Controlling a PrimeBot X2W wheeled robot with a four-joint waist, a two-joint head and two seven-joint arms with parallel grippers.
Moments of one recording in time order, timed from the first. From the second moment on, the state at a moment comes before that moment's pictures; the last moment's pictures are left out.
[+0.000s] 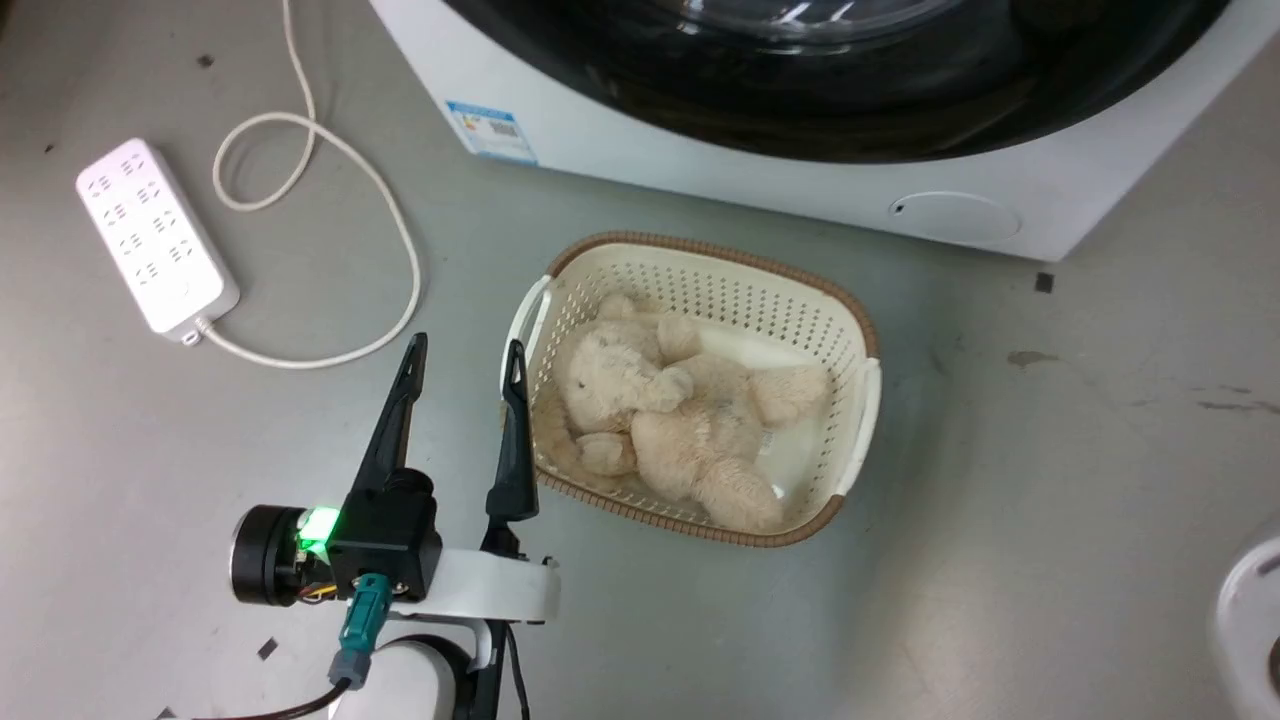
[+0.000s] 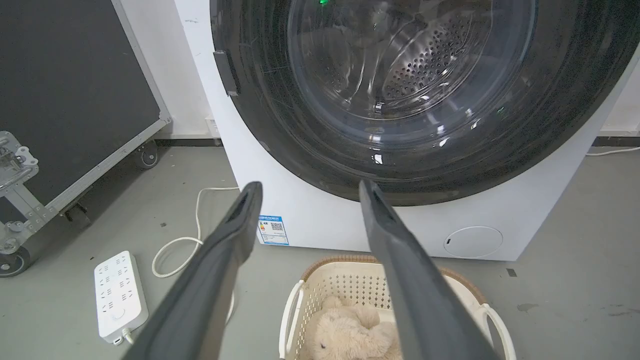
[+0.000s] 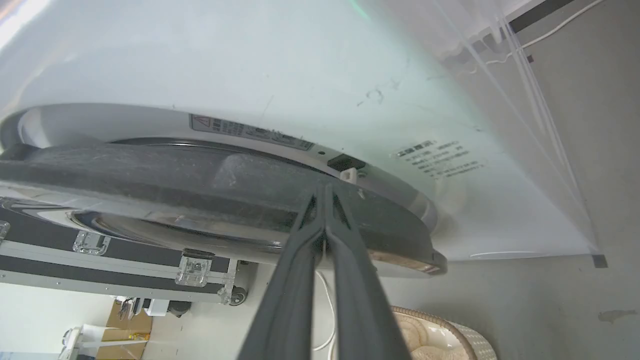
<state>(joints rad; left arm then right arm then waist) -0.17 0.05 -0.22 -0.07 -0.03 0.17 -0.19 -1.14 -0.06 -0.66 0.44 0.47 0.13 0.79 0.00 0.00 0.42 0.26</state>
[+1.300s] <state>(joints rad) -0.15 0.06 -0.29 -0.05 -0.03 0.20 -0.26 -1.08 -0.06 -0.77 0.66 0.76 0.13 1.20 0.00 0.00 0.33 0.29</state>
